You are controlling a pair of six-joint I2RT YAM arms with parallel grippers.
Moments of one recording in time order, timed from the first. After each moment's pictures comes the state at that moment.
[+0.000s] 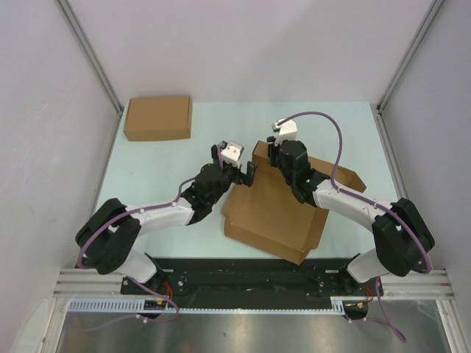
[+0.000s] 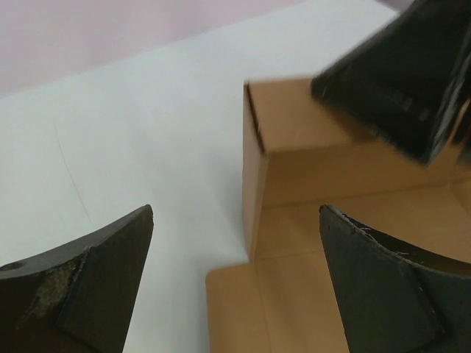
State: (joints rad) left arm -0.78 1.48 0.73 0.69 -0.25 -0.02; right arm 0.67 1.47 0.93 0.30 0.40 0.11
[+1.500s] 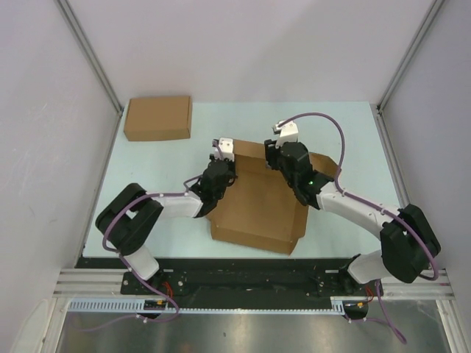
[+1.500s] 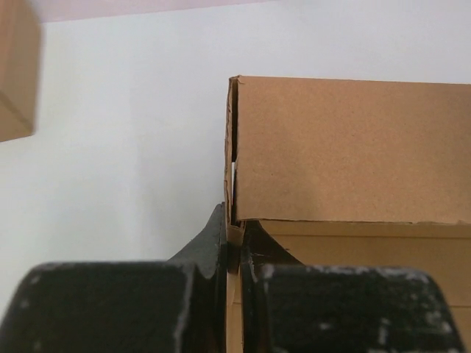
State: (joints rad) left arm -0.72 1.68 0.76 0.73 -0.46 -0.15; right arm 0.69 1.43 0.93 0.23 0.40 0.12
